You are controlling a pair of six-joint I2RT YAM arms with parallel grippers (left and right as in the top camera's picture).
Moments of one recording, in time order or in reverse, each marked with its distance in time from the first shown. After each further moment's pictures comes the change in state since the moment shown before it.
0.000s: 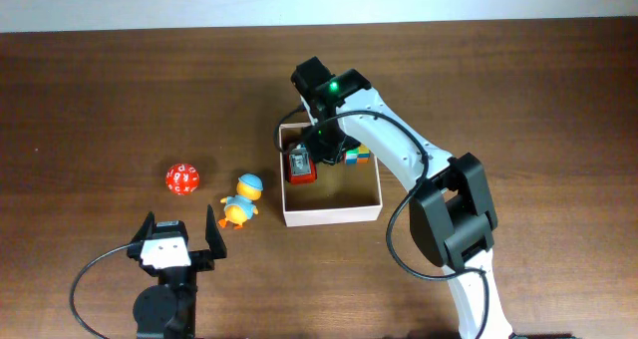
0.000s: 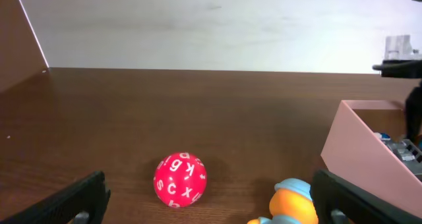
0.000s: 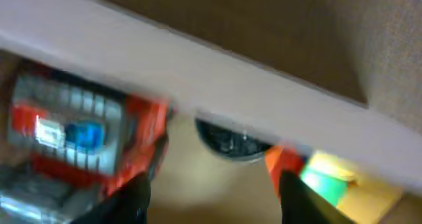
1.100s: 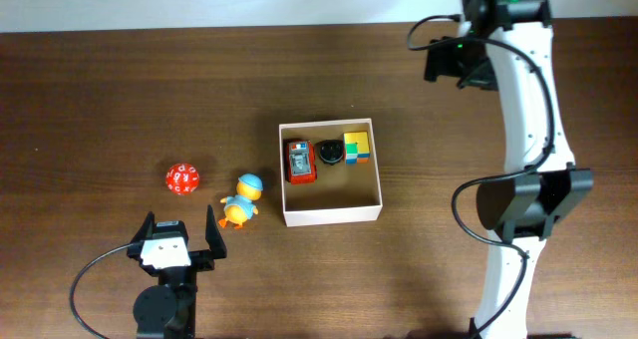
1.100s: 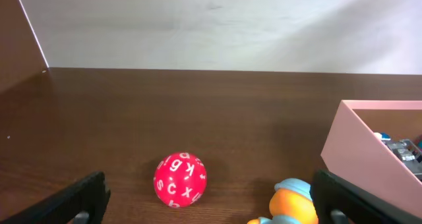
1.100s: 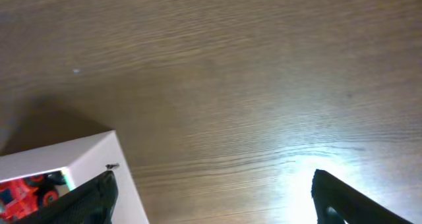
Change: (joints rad) left arm 0.000 0.000 0.000 0.000 0.000 0.000; right arm -0.501 0.006 0.565 -0.449 0.066 0.101
